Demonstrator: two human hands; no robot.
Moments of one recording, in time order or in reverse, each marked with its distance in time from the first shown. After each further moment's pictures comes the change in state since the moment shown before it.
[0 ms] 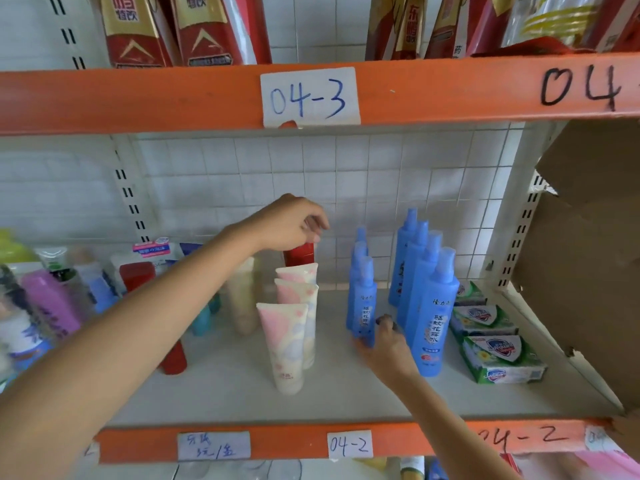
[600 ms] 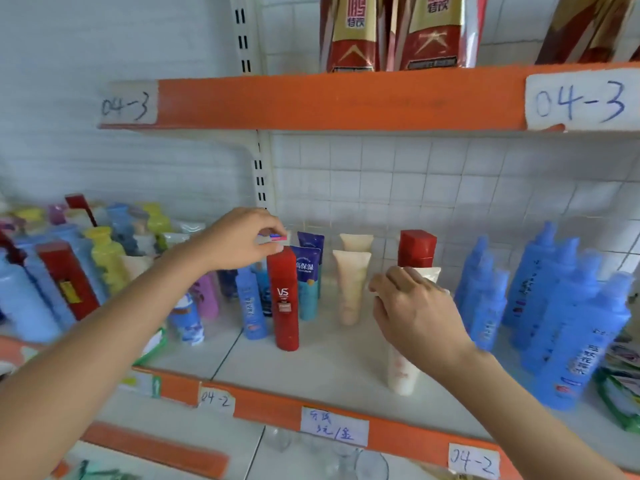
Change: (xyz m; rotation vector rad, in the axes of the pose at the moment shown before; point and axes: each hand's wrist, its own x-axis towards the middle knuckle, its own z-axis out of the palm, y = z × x) left_hand -0.169 -0.152 -0.072 0.230 0.187 -0.185; right_hand -0.062 -0.172 0.009 -0.531 0.413 -0.925
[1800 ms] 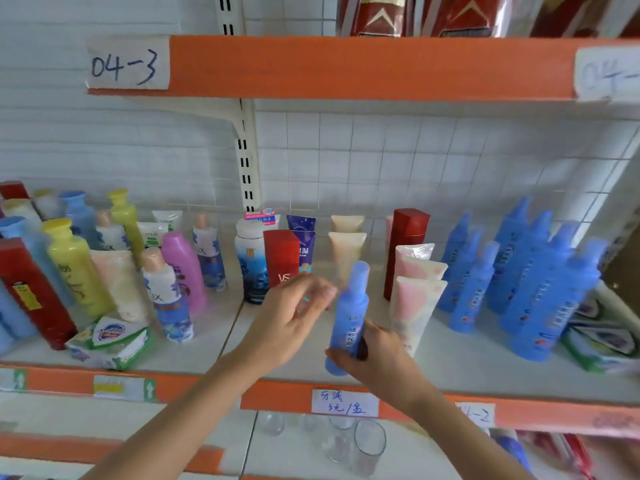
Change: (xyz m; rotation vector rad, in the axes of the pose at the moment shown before) left_hand -0.073 0.050 0.093 -0.893 0.169 0.080; right_hand -0.044 -0.071 0.037 0.728 -0.416 0.474
